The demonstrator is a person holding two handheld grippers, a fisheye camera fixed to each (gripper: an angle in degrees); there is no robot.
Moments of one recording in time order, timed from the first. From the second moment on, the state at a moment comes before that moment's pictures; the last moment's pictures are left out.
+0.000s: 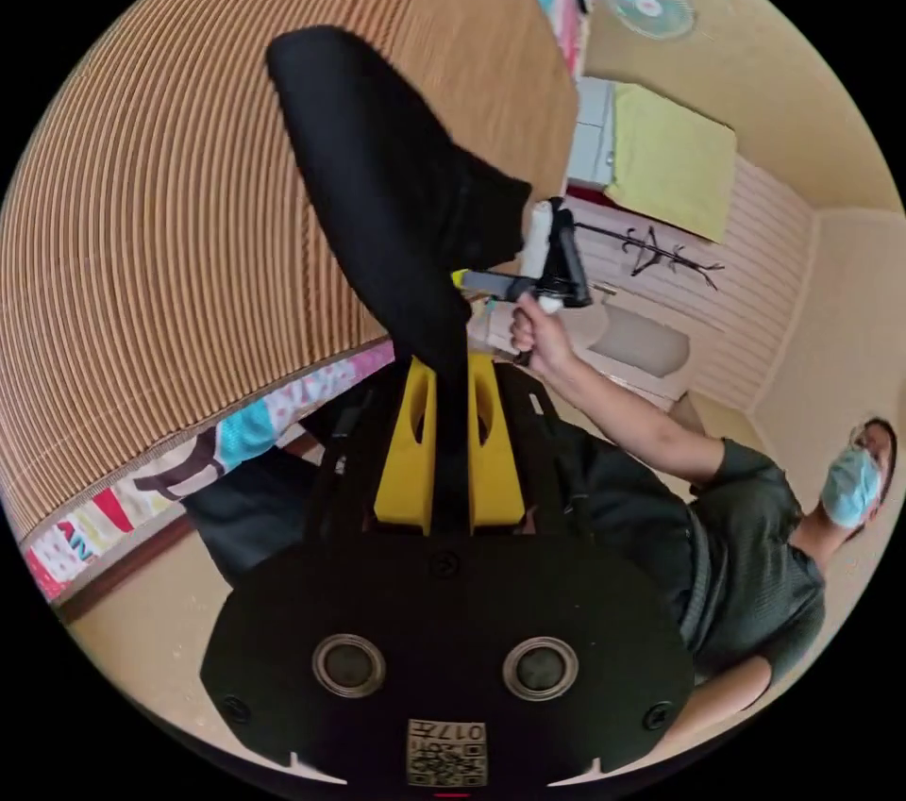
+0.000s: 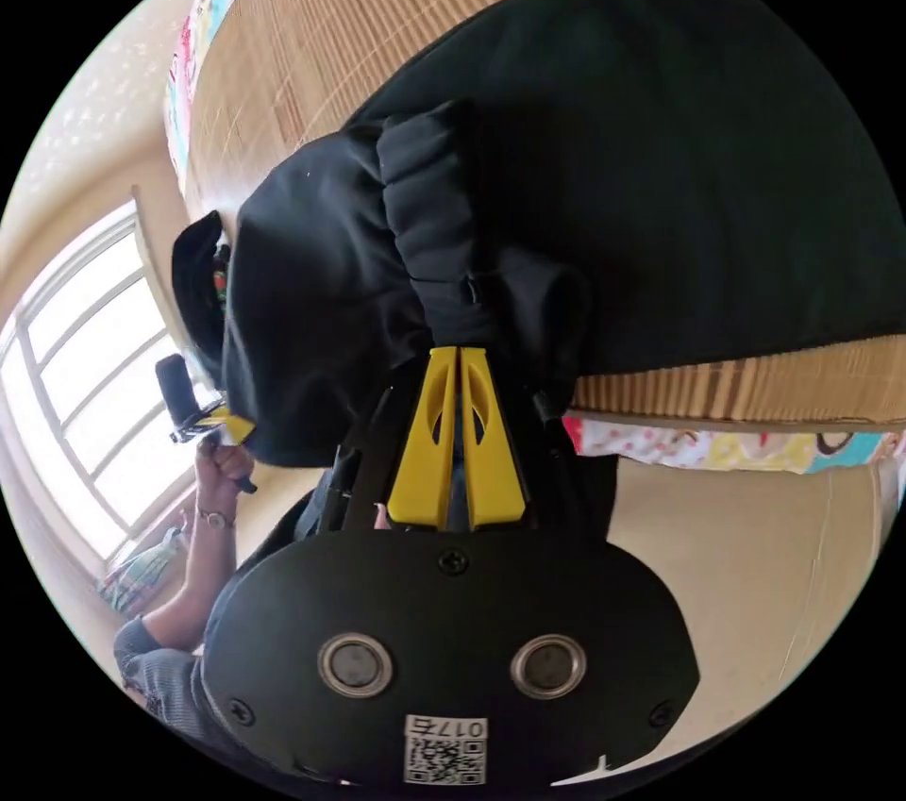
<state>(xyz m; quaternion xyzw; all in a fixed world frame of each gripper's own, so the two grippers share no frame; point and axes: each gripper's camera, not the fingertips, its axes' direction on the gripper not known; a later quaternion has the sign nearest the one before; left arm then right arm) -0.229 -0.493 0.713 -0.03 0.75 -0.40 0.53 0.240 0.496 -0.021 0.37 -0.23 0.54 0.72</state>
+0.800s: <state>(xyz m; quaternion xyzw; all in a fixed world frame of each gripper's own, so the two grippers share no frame) -0.242 -0.596 0.686 -0.13 0.58 -0.38 0.71 0.261 0.736 0.076 0.50 -0.44 0.47 0.59</state>
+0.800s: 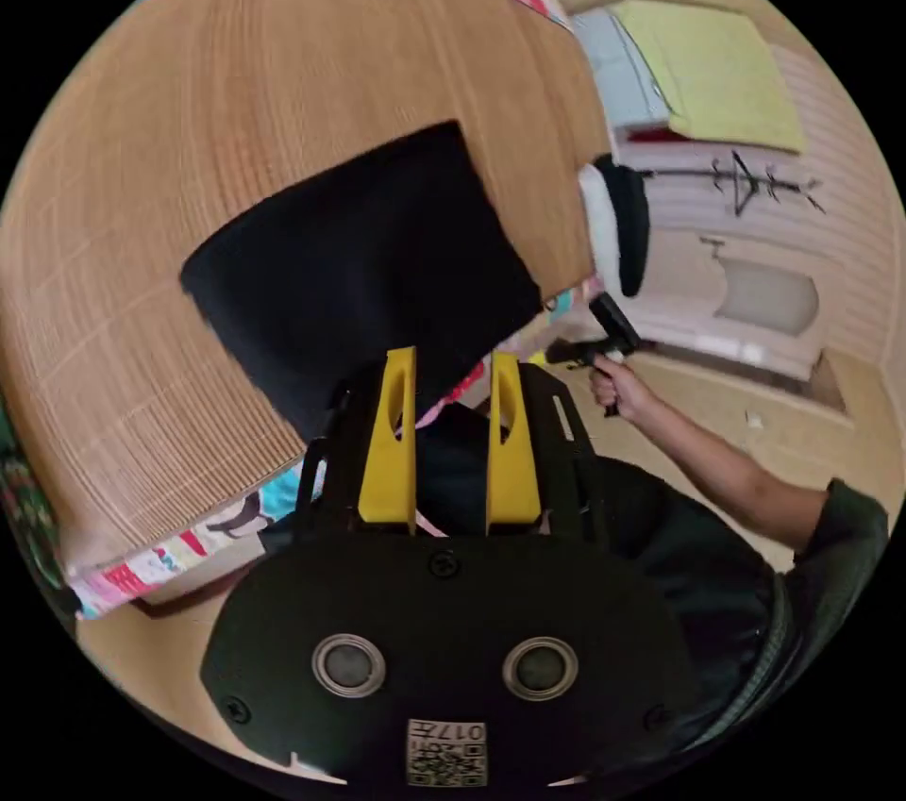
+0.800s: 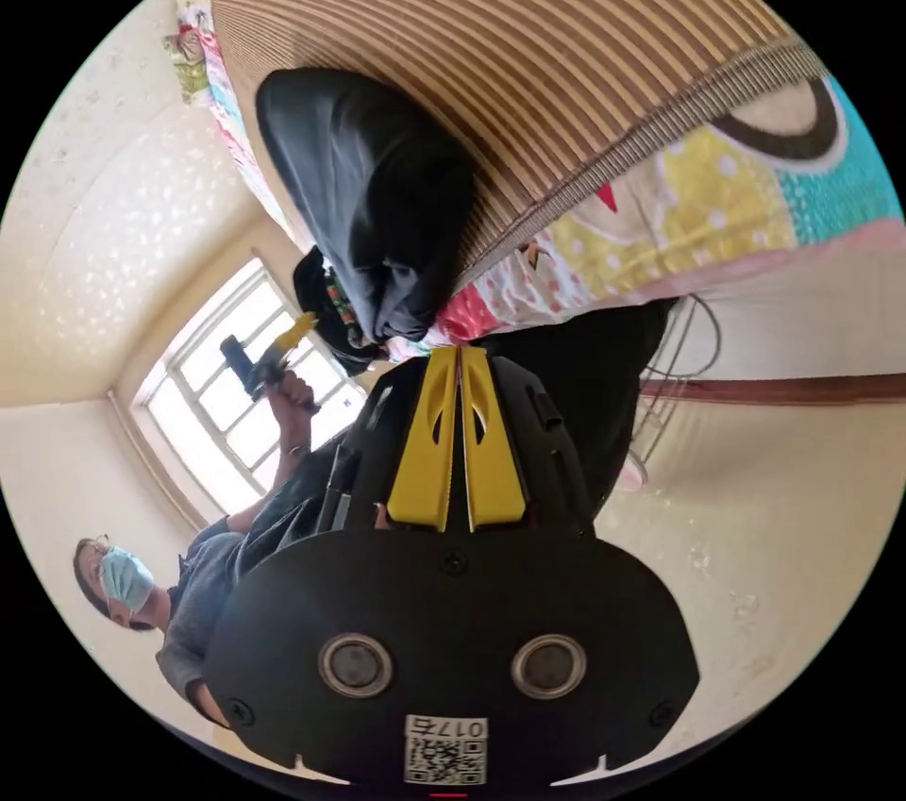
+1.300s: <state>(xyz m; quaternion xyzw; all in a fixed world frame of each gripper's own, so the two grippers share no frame) -0.155 -0.514 0.763 -0.21 0.81 -0.46 0.30 0.307 0.678 0.110 0.62 -0.53 0.37 0.45</state>
